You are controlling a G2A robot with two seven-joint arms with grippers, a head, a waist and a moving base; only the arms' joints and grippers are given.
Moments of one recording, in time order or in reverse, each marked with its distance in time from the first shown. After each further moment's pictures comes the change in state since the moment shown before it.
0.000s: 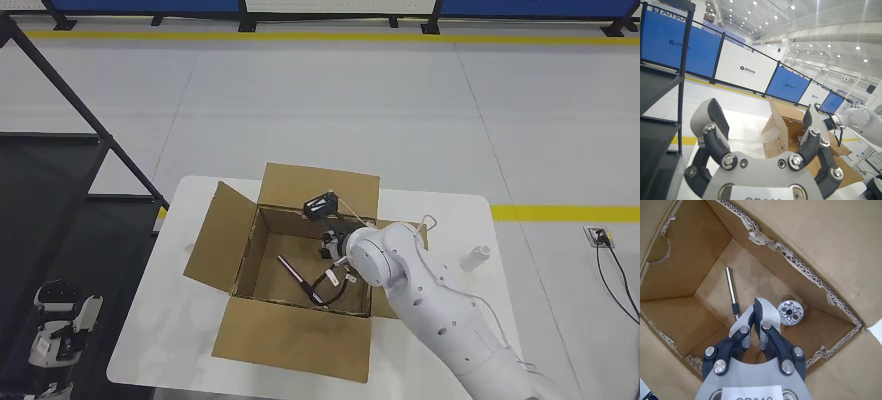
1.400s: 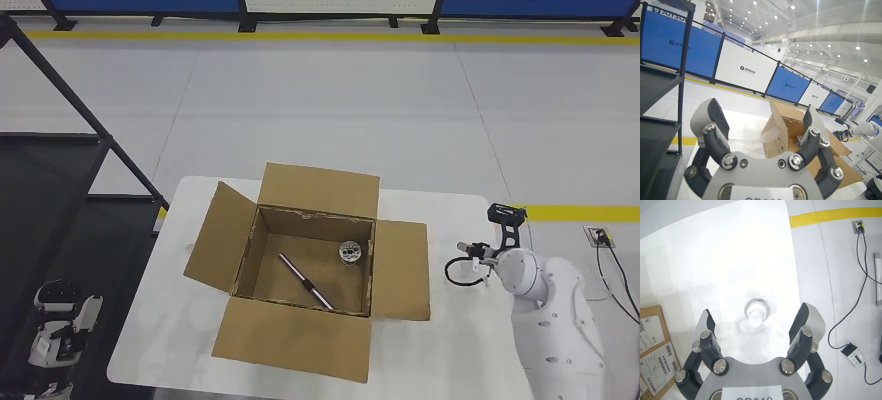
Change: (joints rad) left arm 0.000 0.000 0.000 0.000 0.000 0.000 0.000; right arm -0.324 0.145 0.759 -0.036 -0.316 0.089 -0.046
